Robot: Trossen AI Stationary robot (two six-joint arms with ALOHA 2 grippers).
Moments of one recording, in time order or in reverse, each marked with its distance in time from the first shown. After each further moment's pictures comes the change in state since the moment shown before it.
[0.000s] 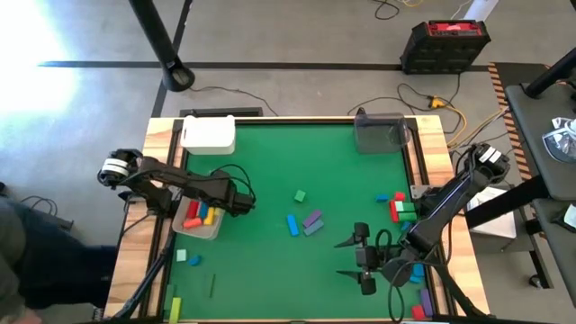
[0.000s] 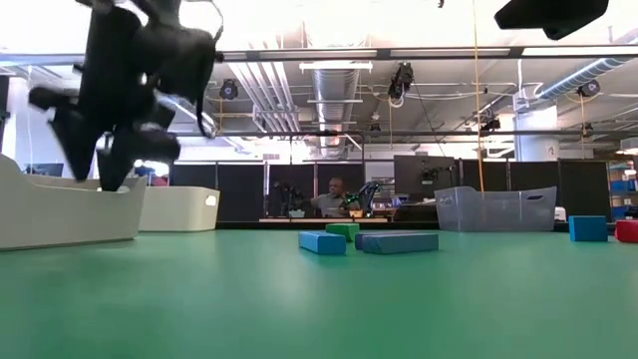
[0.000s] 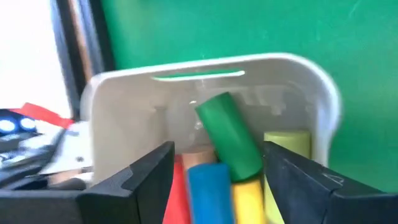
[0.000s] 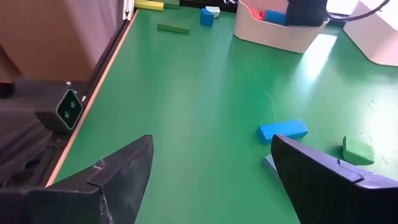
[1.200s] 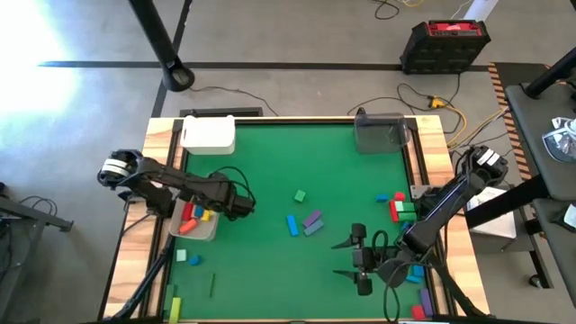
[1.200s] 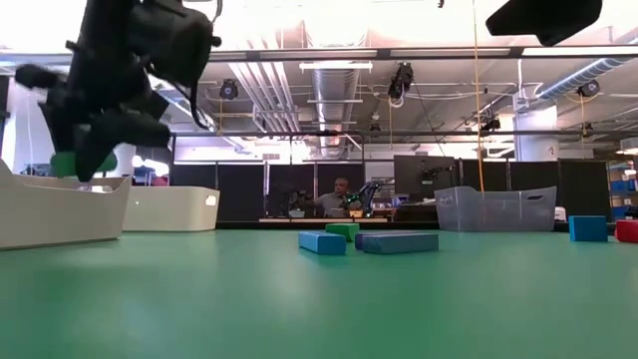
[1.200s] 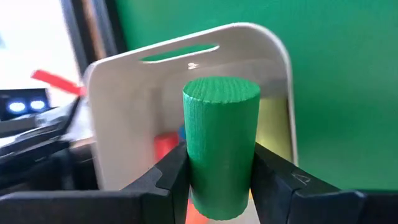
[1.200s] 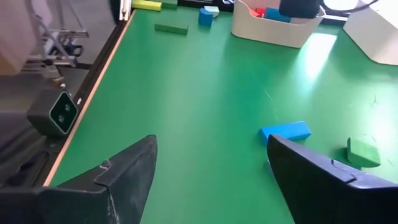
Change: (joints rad) left arm -0.026 -0.001 0.021 -0.045 0.101 -0.032; right arm -0.014 0.043 0.001 0.049 0.000 -0.007
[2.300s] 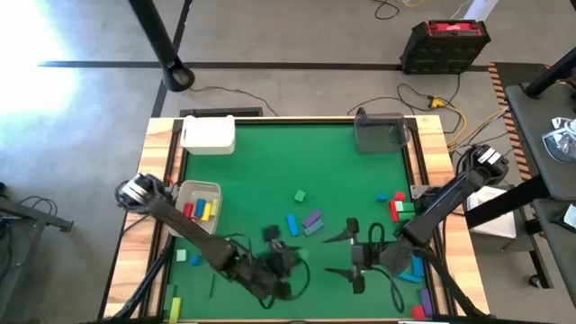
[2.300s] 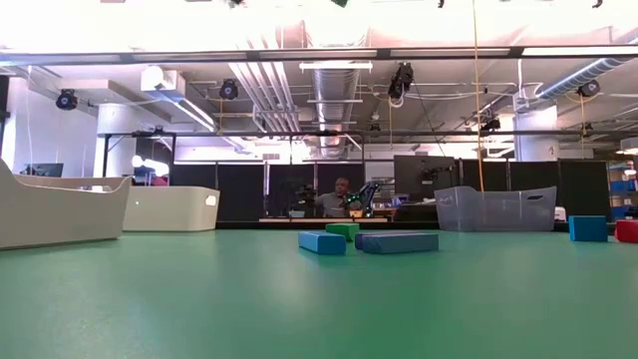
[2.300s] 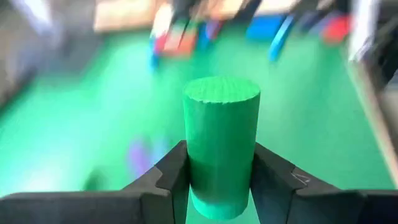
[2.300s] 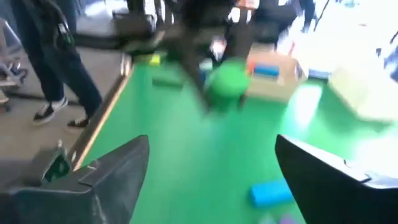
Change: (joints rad) left arm -0.462 0.273 0.404 1.025 -0.526 0.982; right arm -0.055 -0.019 0.007 0.235 0.004 -0.220
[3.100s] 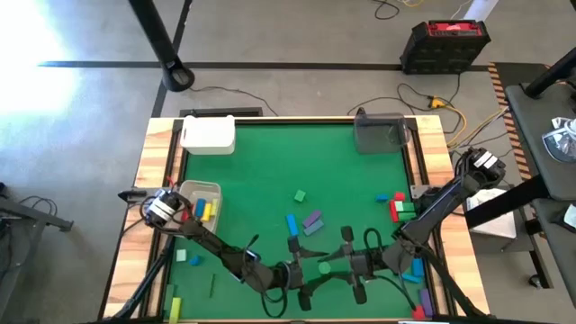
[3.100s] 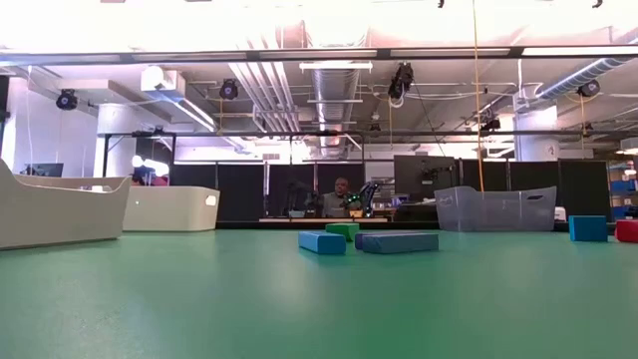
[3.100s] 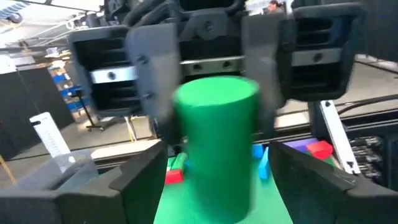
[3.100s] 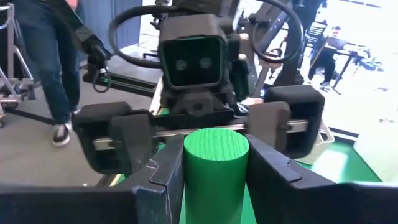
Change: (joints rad) left arm 0.016 0.285 -0.064 1.248 -0.030 0.766; right arm -0.005 0.060 0.000 0.305 -0.107 -0.225
